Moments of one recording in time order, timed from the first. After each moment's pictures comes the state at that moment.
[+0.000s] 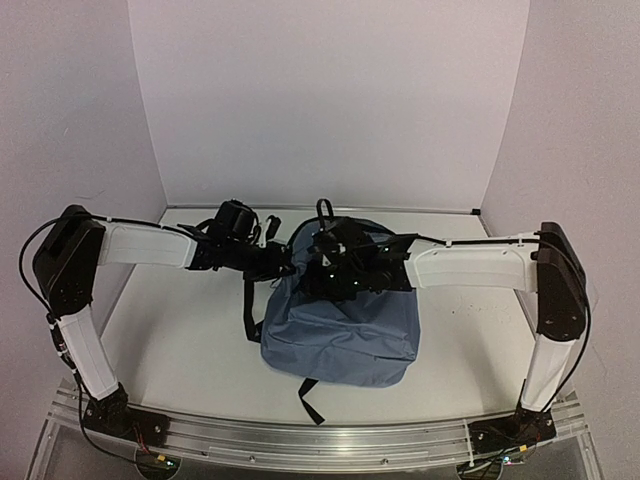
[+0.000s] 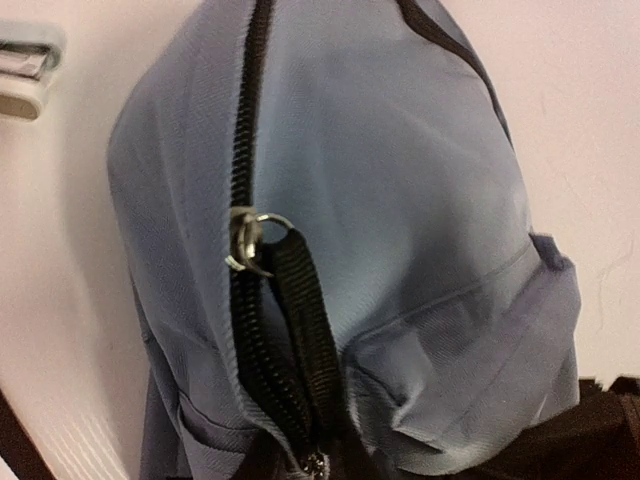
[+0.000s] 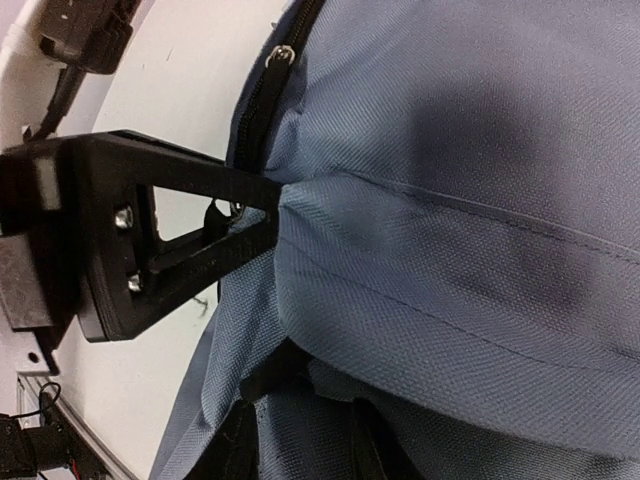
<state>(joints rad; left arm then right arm) -0.65 1.79 1.14 -0.05 0.38 -0.62 1.00 1.90 1.44 -0.33 0.13 0.79</state>
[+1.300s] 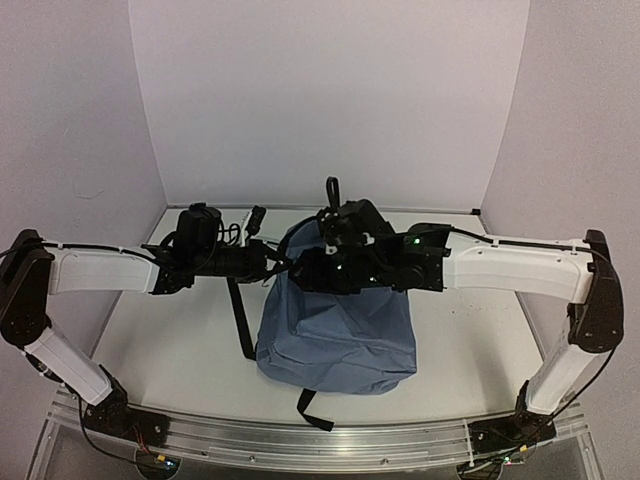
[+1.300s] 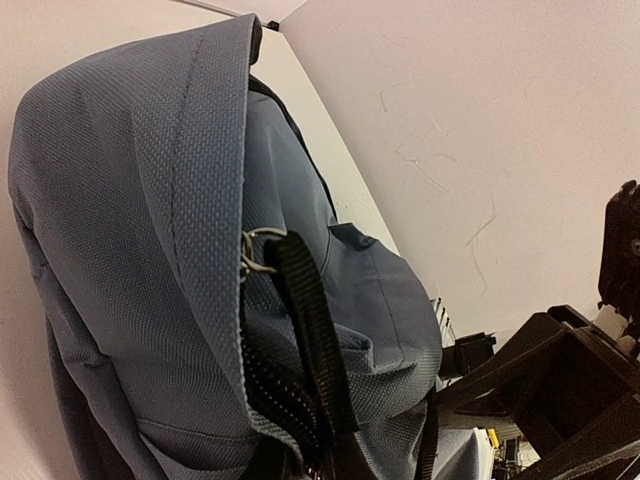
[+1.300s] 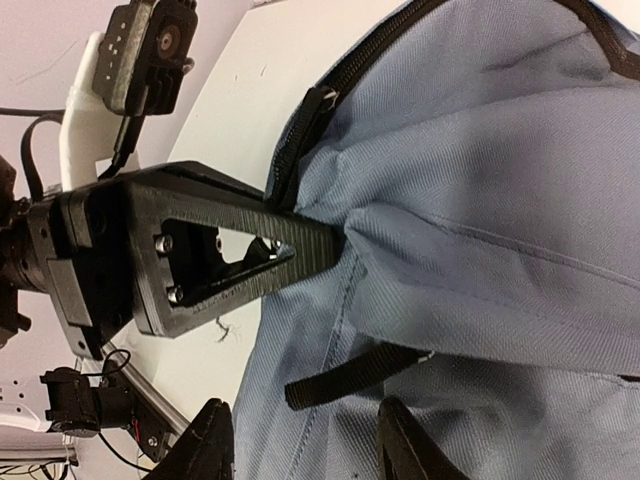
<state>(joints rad) -0.68 1.50 0.86 0.29 0.56 -0.73 1.10 1.71 1.45 -0.40 0.18 0.82</state>
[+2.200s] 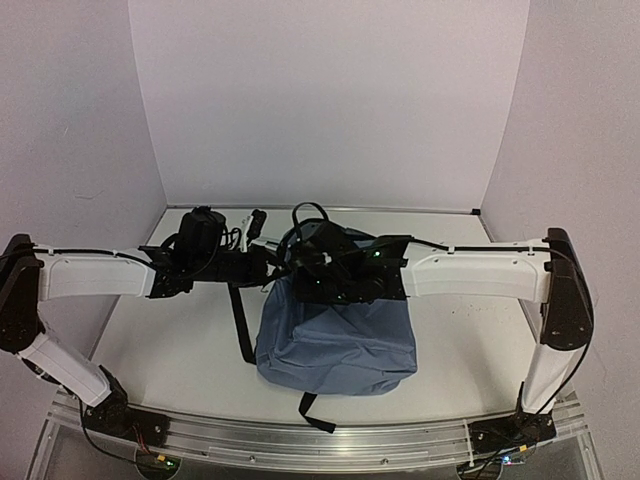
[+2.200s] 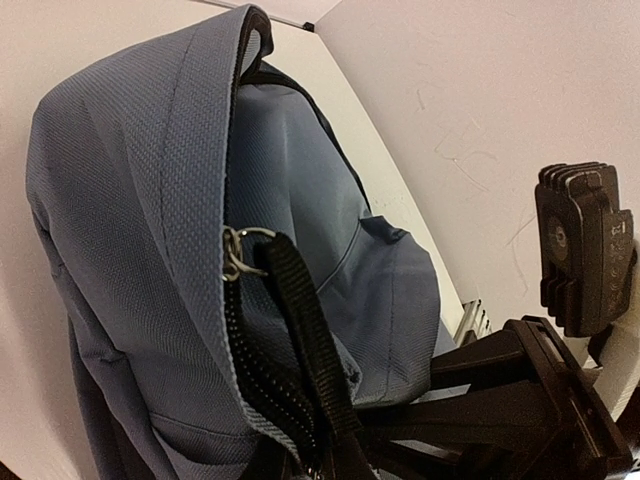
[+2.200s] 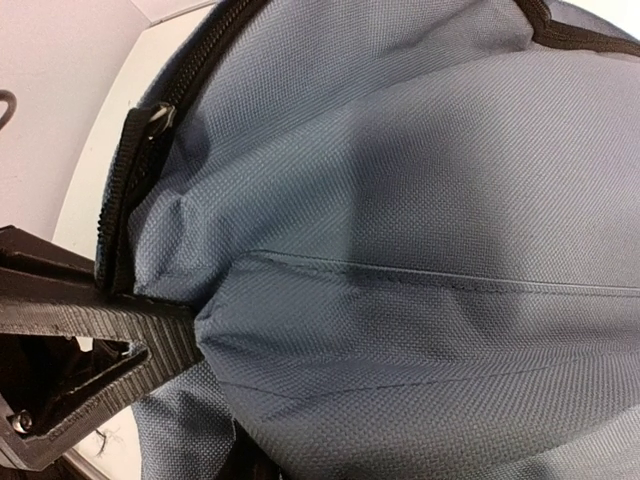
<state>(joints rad) -0.73 1.45 0.86 0.18 0.42 -0.68 1.13 1.89 1.54 -0.49 0.40 0.90</state>
